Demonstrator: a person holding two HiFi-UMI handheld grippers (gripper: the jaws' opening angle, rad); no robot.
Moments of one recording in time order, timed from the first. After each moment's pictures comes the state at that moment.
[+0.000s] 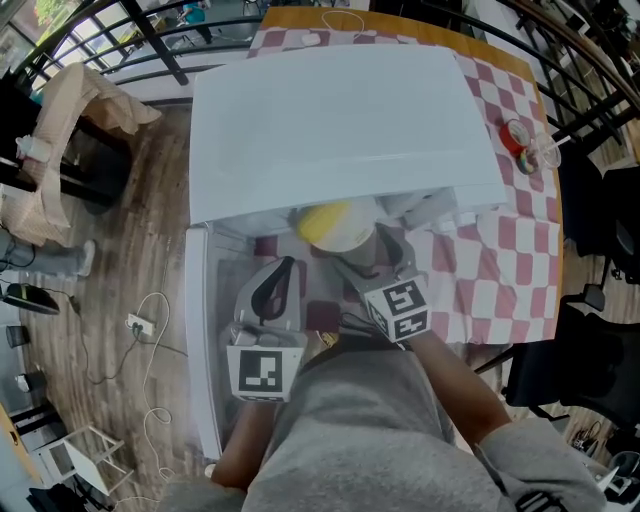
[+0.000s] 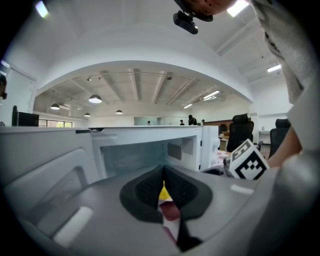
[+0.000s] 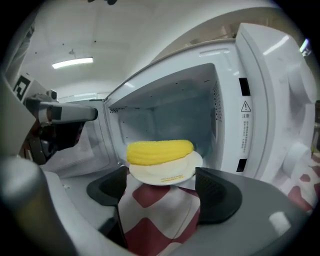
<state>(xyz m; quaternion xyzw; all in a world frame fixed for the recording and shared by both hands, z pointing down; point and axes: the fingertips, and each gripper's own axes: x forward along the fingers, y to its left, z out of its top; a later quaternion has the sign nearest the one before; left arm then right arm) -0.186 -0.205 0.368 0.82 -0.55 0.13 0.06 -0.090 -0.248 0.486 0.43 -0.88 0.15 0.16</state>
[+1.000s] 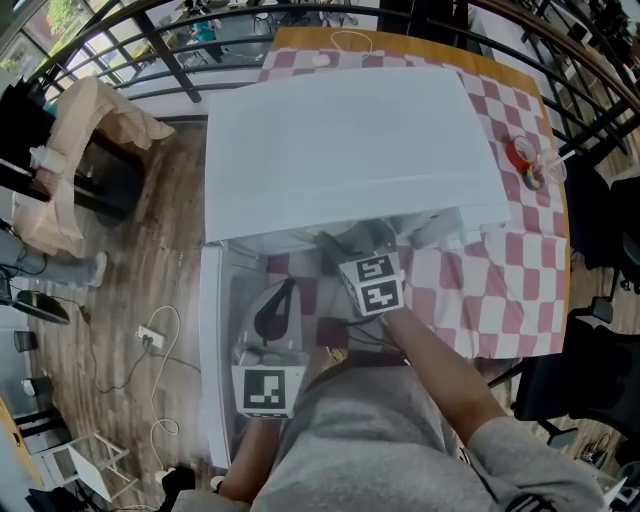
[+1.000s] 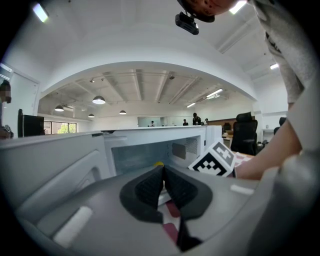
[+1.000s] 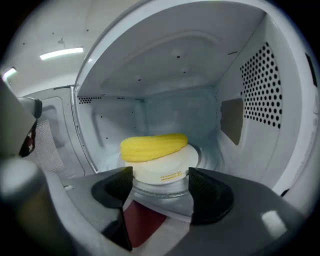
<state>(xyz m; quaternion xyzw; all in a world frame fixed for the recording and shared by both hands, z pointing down) -0.203 -0.199 0.365 0.81 -0.57 0.14 0.06 -0.127 -0.315 0.500 0.46 -0.84 0.17 0.20</state>
